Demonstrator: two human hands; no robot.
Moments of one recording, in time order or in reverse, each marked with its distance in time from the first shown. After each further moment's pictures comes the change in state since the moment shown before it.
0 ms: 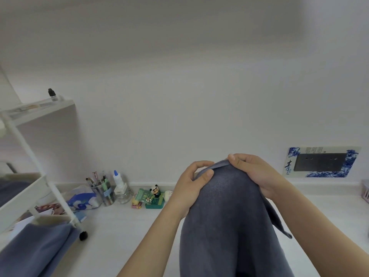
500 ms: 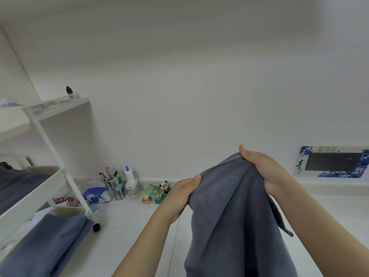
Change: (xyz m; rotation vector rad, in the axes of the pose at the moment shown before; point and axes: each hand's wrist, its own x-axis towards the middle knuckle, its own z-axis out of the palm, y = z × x) left_hand -0.030 -0.007 -0.041 0.047 -0.021 -0.174; right_hand 0.003 -0.001 0.017 0.294 -0.014 0.055
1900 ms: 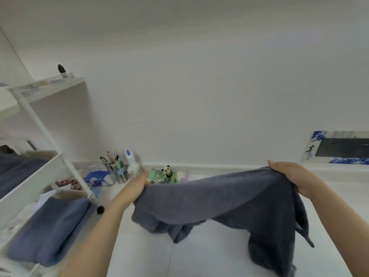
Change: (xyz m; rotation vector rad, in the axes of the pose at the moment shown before) left_hand 0.016 -0.059 -0.131 0.544 0.376 -0.344; right_hand 0.020 0.065 -0.106 -0.357 0.337 0.231
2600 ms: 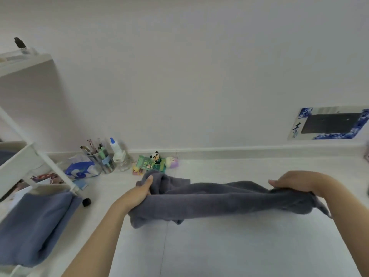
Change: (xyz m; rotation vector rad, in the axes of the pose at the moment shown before) left_hand 0.022 -0.056 0.047 0.138 -0.246 -0.175; right_hand -0.041 0.028 -0.016 -0.921 -0.290 0.305
